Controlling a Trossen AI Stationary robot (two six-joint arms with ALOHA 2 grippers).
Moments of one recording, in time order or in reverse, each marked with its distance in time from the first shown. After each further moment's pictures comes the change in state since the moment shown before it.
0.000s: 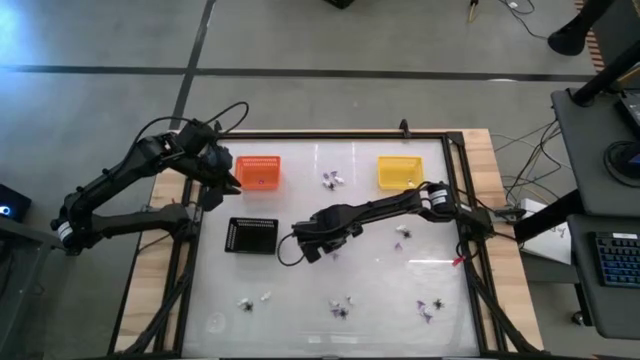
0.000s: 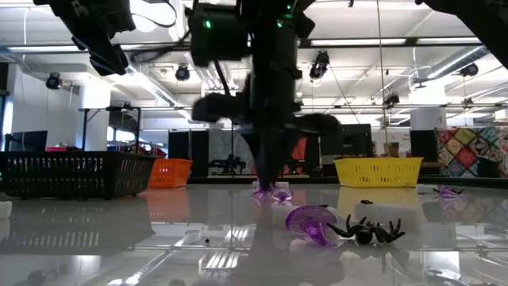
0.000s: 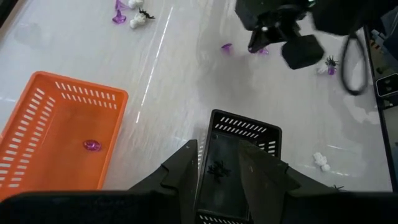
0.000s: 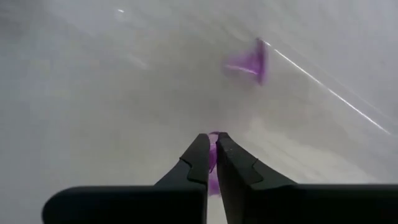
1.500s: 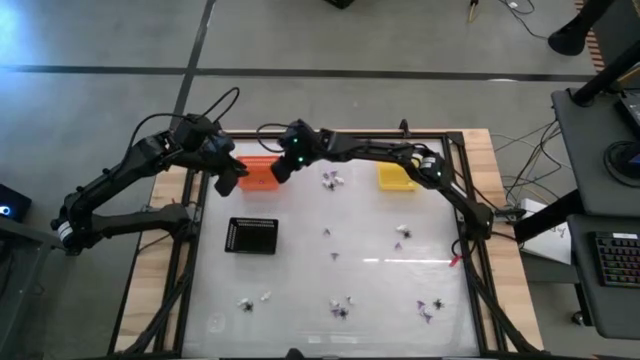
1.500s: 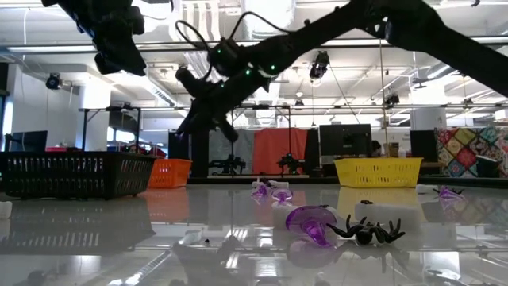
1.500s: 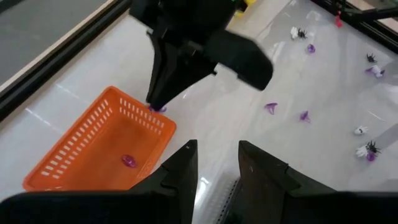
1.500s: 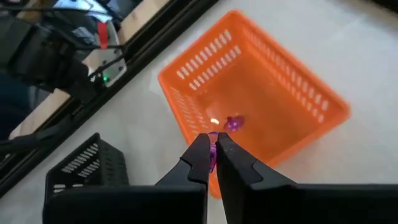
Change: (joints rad) left arm 0.000 0.002 0.000 0.199 -0.167 -0.329; right arm -0.449 0.129 0.216 0.720 -0.308 -0.649
